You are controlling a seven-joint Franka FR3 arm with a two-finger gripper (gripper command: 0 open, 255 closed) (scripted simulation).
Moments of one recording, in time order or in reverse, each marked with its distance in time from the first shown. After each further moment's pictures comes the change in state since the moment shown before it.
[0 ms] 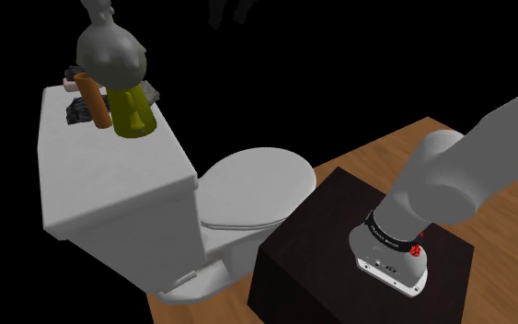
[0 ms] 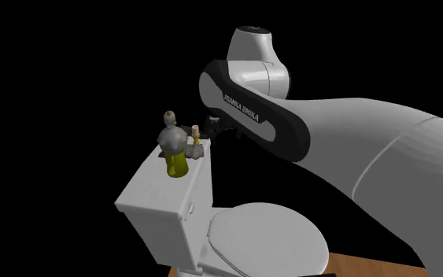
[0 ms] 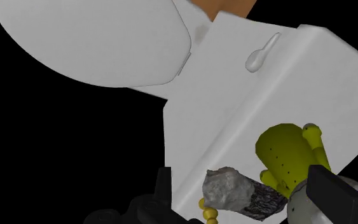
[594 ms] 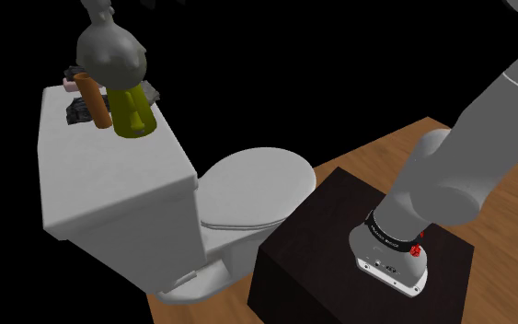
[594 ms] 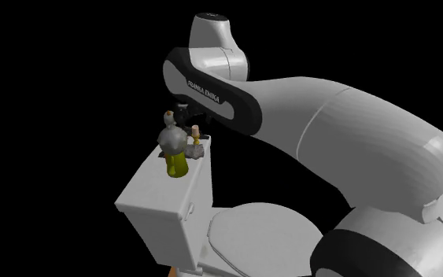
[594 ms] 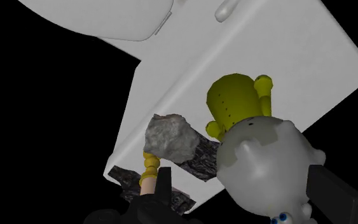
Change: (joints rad) arm 0.059 0.250 0.091 0.298 -0.046 0.018 -0.023
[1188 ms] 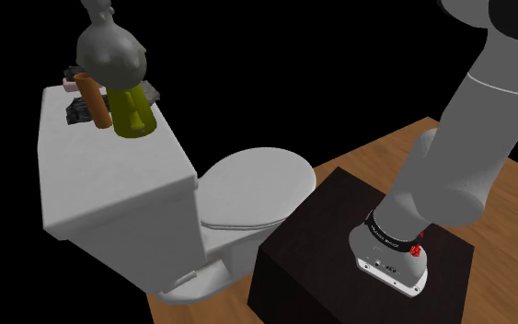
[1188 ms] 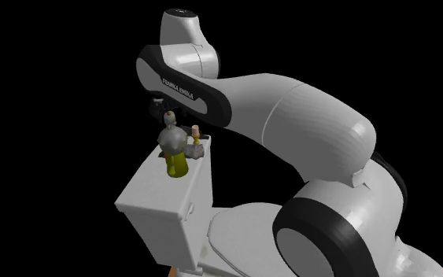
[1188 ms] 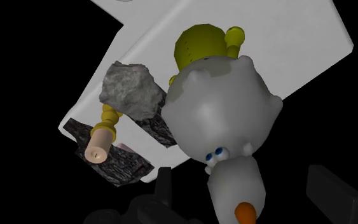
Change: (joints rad) arm 0.065 0.214 0.070 0.259 -0.083 -0.005 -0.007
